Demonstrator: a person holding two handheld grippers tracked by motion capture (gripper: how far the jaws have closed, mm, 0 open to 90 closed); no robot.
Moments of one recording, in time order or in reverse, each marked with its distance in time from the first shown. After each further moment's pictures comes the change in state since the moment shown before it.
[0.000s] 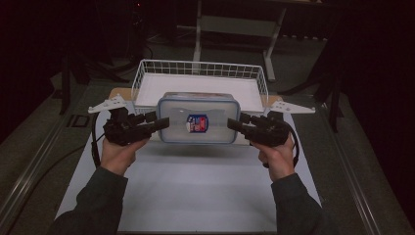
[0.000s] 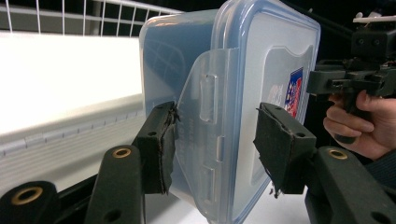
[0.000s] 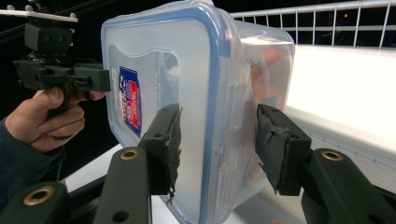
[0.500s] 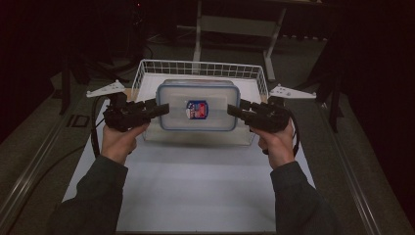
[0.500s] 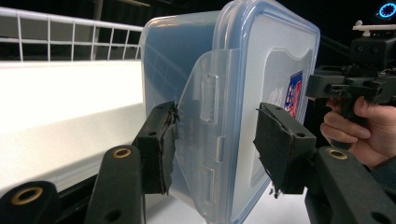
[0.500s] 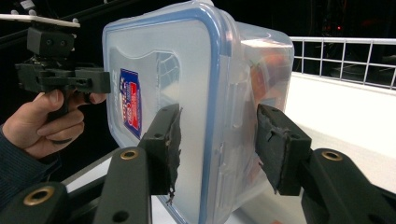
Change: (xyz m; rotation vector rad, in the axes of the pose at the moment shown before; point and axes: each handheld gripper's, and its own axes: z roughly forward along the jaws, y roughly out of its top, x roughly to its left) left arm 0.013 0.024 0.007 -0.029 -0.007 -0.012; right arm -0.009 0.028 0.008 -0.016 -0.009 -0.016
